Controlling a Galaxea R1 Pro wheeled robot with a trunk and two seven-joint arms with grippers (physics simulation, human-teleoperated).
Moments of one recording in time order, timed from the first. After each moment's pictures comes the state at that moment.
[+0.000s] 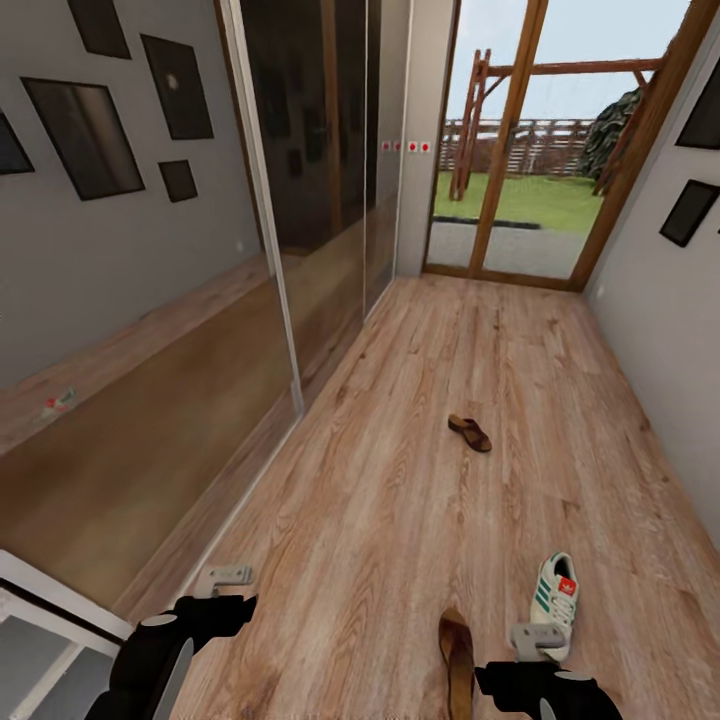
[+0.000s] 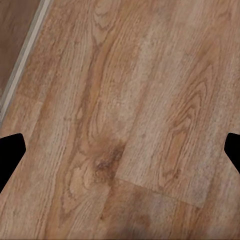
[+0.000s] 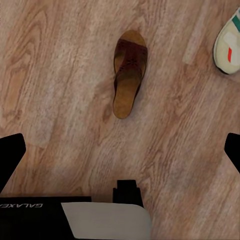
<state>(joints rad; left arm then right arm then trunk) -0.13 0.00 0.01 -1.46 0.00 0.79 0.00 0.00 0.00 -0.01 -1.47 0.00 0.87 -0.01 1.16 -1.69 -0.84</state>
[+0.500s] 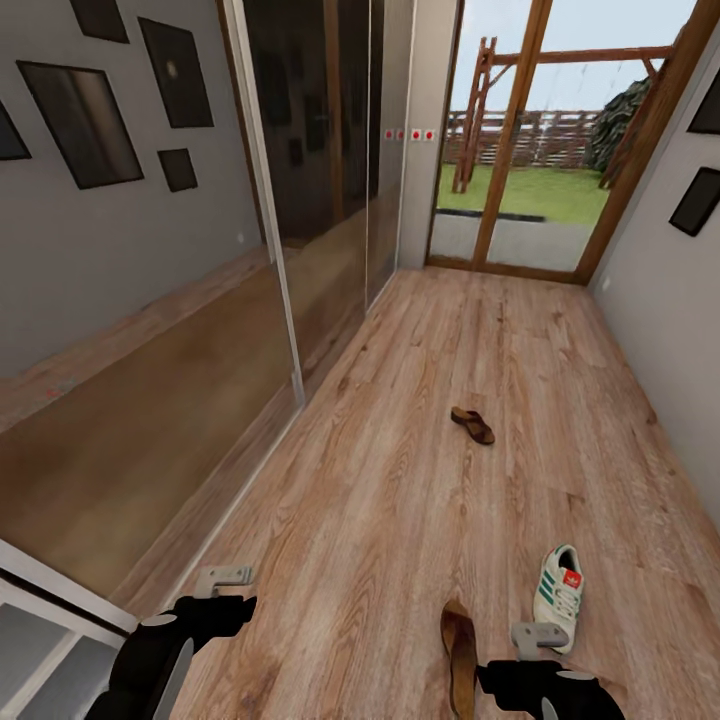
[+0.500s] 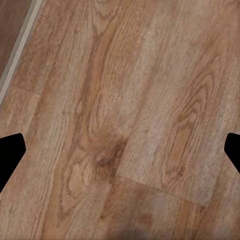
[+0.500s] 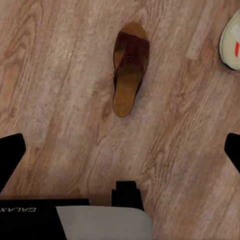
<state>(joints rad) -0.13 0.00 0.01 -1.46 0.00 0.79 0.00 0.00 -0.01 -0.01 -1.48 0.00 0.87 0.00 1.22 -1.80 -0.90</state>
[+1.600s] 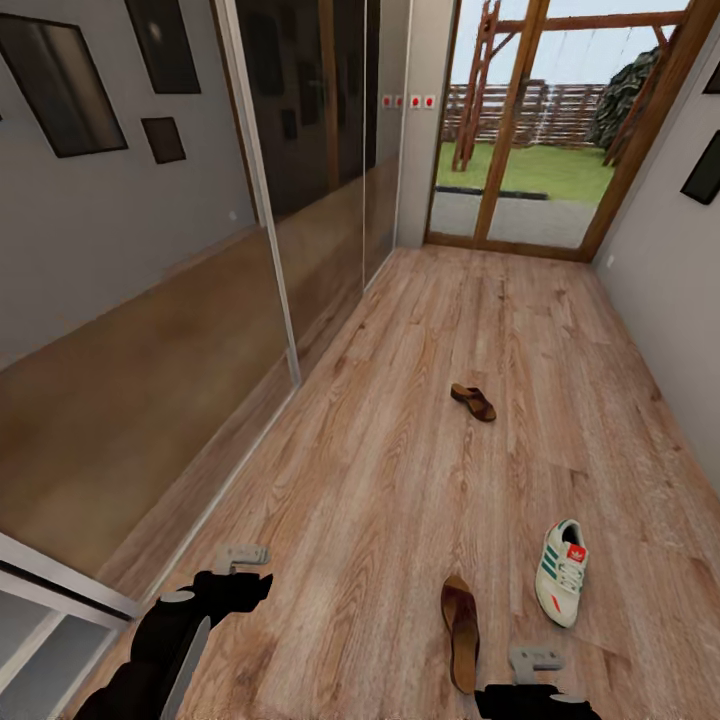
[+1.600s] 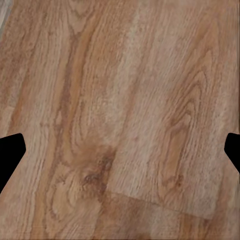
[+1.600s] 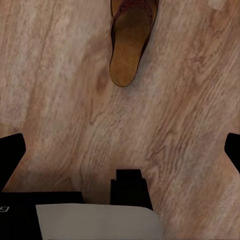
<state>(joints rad) -0.19 0.00 -0.06 -1.46 0.00 0.79 -0.01 -0.01 0.00 -0.01 -1.32 0.01 0.76 0.00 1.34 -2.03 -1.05</state>
